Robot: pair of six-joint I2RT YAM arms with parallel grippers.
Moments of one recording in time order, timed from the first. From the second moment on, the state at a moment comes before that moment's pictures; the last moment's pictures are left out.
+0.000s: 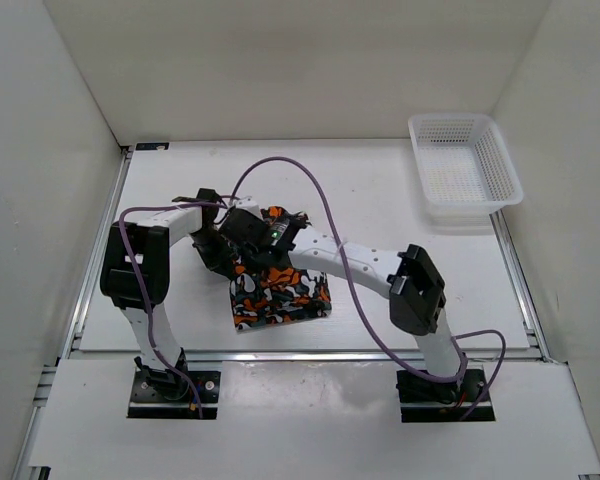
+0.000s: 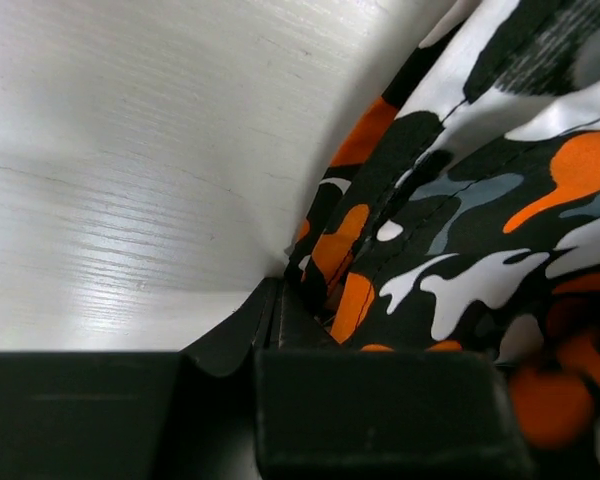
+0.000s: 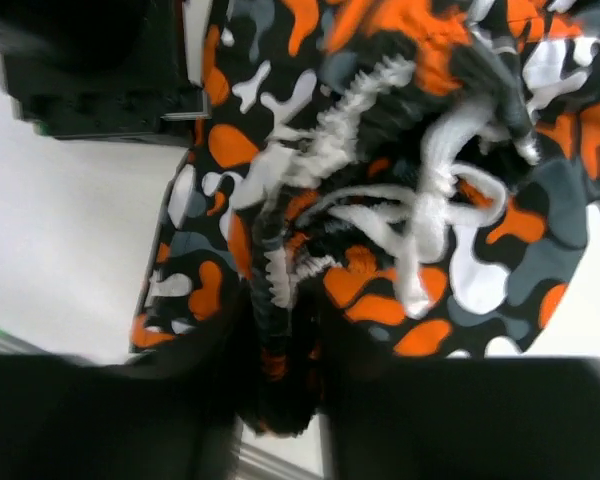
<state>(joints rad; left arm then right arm) -0.18 1.86 1.16 -0.83 0.14 -0.68 1.14 2.04 1.87 -0.83 0.34 0.51</state>
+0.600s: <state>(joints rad) -0.14 1.44 1.23 -0.97 0.03 -0.60 0.86 1.44 1.31 -0.70 0.26 0.61</state>
